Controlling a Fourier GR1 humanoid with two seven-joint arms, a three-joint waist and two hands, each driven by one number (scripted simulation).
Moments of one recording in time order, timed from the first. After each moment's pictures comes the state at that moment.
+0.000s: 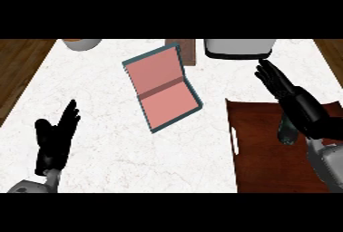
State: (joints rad) left arm -0.06 0.45 -0.28 -1.48 0.27 0.43 0.20; right arm -0.31 -0.54 0.25 -1.49 -0.35 0.11 -0.17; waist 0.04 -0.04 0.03
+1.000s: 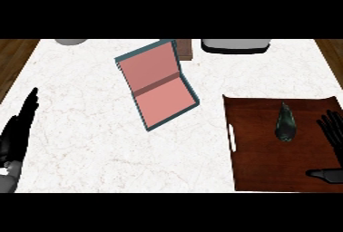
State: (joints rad) left arm -0.10 0.63 -0.20 -1.36 0.13 0.39 0.07; right arm -0.14 -0.59 0.00 -0.76 -0.40 0.37 -0.68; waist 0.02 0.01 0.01
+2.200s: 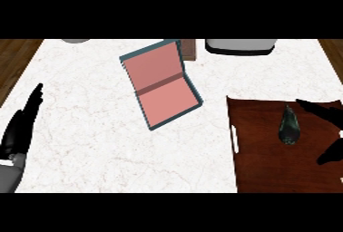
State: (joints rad) left arm -0.15 0.59 -0.16 -1.28 0.08 0.33 0.04; right arm -0.61 -0.71 0.35 -0.30 0.23 0.43 -0.69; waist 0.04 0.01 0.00
